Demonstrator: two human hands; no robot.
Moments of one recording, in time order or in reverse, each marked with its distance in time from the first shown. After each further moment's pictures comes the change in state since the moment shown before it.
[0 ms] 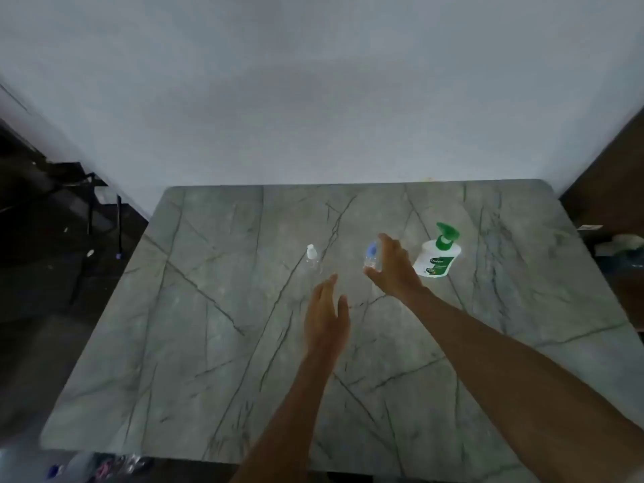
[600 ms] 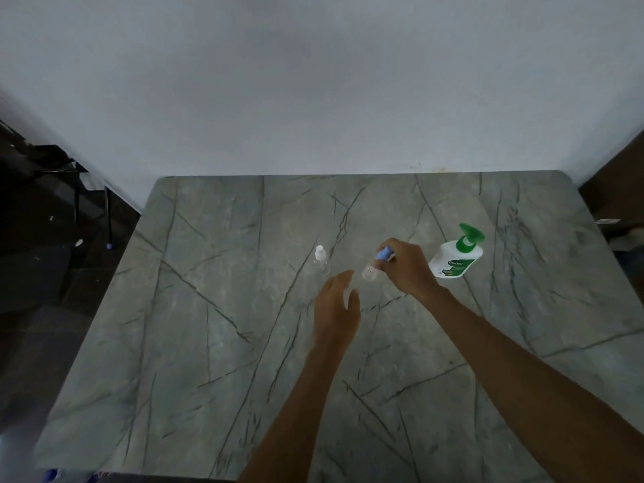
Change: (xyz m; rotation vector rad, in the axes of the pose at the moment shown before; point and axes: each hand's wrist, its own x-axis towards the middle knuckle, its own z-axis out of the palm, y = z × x) left_hand 0.042 -0.010 -0.001 -0.101 -0.055 -0.014; right_hand 0.025 -0.008 0.001 0.136 0.010 0.038
